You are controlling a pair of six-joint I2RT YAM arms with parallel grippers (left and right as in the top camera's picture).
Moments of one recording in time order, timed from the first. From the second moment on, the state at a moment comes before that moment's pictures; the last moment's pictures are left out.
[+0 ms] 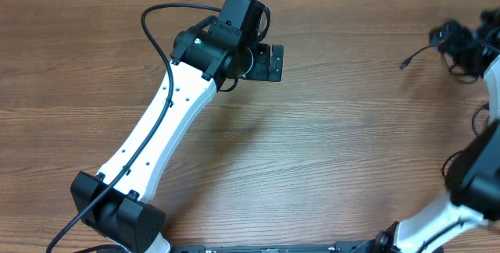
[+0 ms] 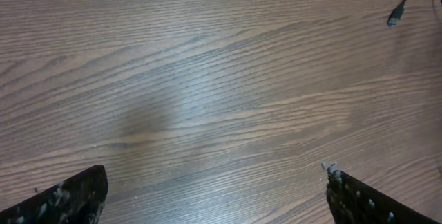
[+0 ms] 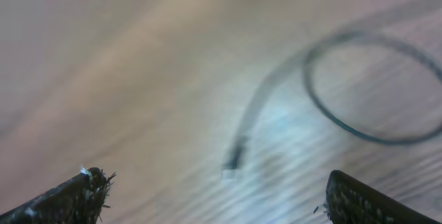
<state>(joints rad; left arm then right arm) -0.51 1.78 1.82 -1.05 0.07 -0.39 -0.44 1.89 1.59 -0.57 -0.27 0.27</state>
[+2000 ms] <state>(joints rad) -0.51 1.78 1.82 -1.05 0.07 -0.39 -0.08 1.58 1.62 -0.99 -0.28 0.27</state>
